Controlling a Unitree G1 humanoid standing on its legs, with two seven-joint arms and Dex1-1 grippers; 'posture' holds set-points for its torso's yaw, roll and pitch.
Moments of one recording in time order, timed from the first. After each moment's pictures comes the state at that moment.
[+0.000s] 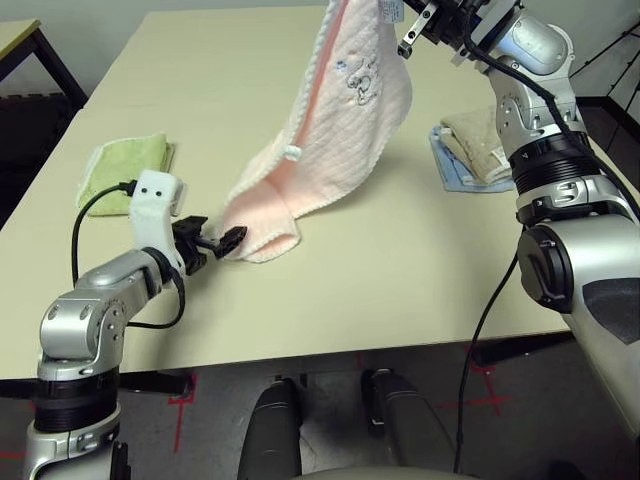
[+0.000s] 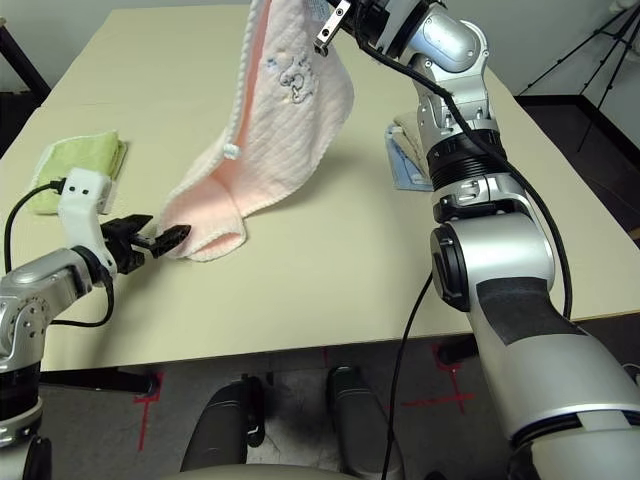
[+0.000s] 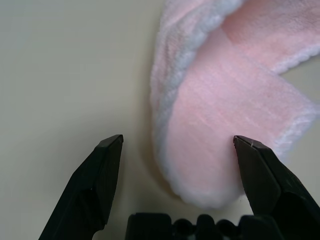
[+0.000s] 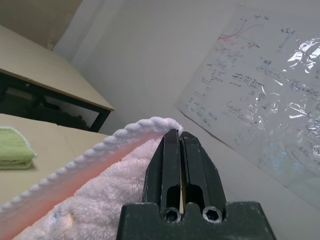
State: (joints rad) left arm -0.19 0.57 0.28 -0.37 -0.47 1.02 -0.40; right arm -1.36 -0.33 -0.05 0.86 0.13 -0.40 0.78
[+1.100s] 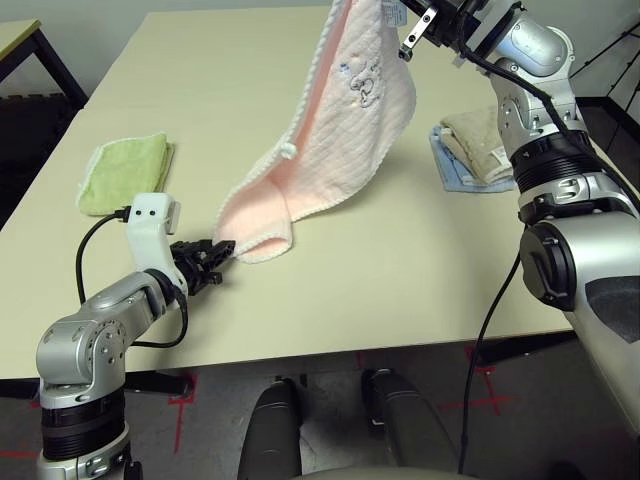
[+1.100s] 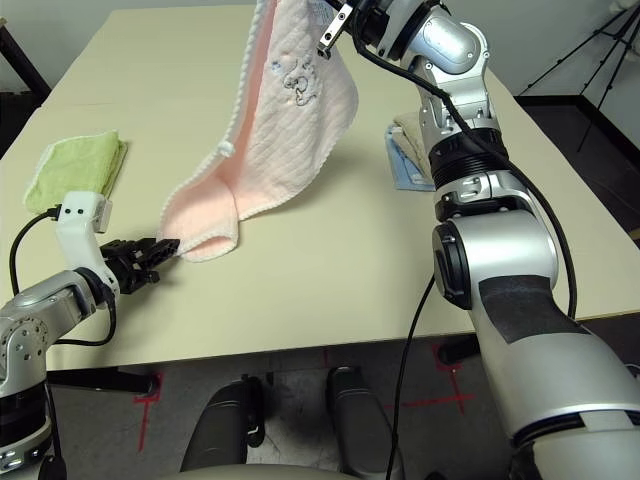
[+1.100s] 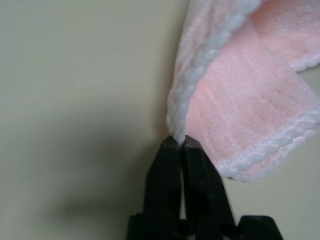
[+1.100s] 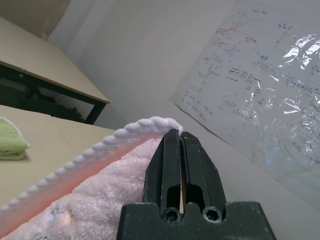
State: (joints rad) left arm -0.17 0.52 0.37 -0.38 -0.54 1.10 -0.31; right arm -1.36 -0.33 -0.05 0.89 0.10 -0.43 0.77
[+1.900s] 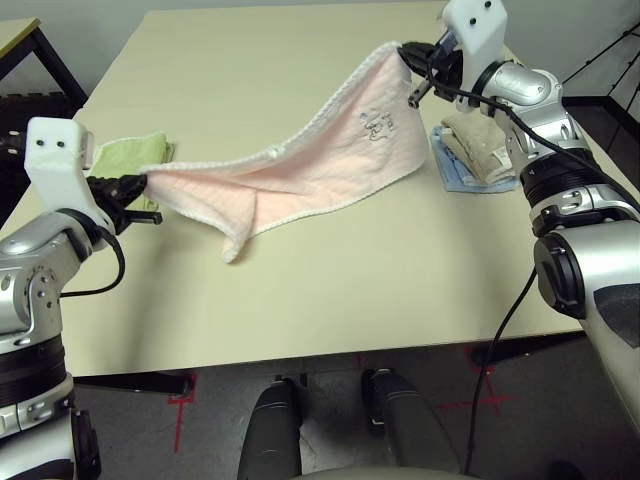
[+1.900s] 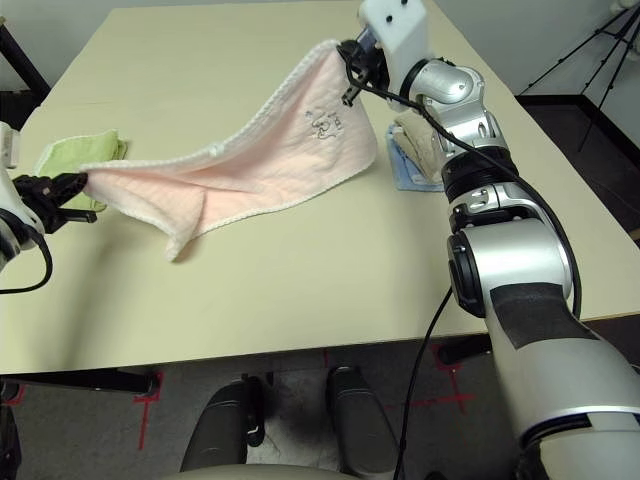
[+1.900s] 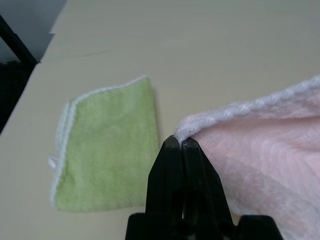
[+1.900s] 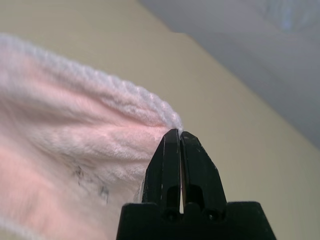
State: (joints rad) left arm -0.43 0.79 0.42 -0.14 -0.37 0.88 -0.30; right arm -1.29 -0.41 0.07 1.06 -0.11 -0.11 0.64
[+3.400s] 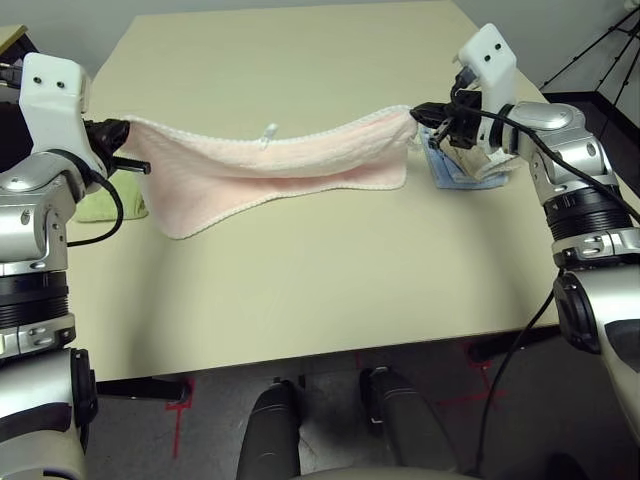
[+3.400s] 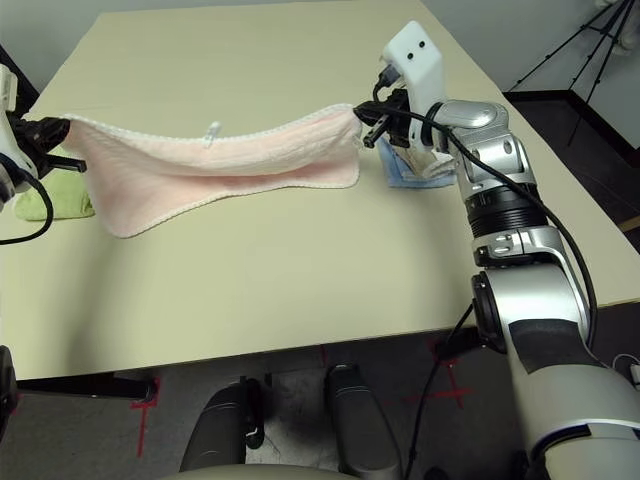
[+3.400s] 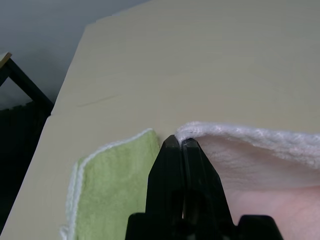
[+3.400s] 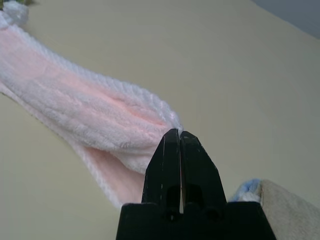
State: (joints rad) left arm -0.68 0.83 0.24 0.22 -0.21 0.64 -0.36; right arm -1.09 -0.46 0.05 0.60 0.04 0.35 0.81
